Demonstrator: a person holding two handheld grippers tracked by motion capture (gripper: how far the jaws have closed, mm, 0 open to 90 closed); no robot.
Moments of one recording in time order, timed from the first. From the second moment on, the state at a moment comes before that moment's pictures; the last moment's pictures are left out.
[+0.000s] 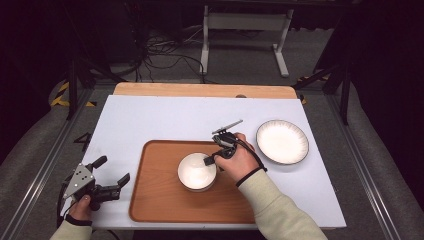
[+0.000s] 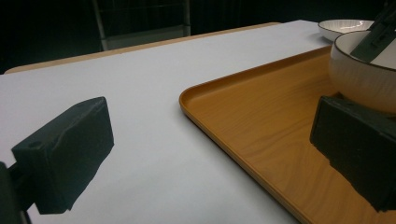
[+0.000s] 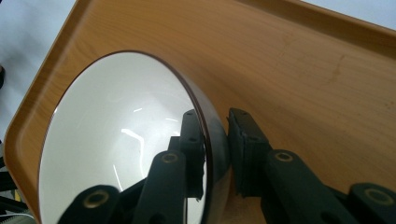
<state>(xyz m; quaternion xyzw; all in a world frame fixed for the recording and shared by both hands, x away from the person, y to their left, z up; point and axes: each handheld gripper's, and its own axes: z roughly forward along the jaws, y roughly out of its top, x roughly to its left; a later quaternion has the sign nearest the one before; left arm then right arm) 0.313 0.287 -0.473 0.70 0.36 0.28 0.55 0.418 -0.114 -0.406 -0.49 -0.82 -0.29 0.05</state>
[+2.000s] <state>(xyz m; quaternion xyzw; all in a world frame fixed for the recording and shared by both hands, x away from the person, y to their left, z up) 0.313 0.287 -0.472 0.70 0.36 0.28 0.55 0.367 -0.159 -0.356 -0.25 -0.76 -0.57 -0.20</state>
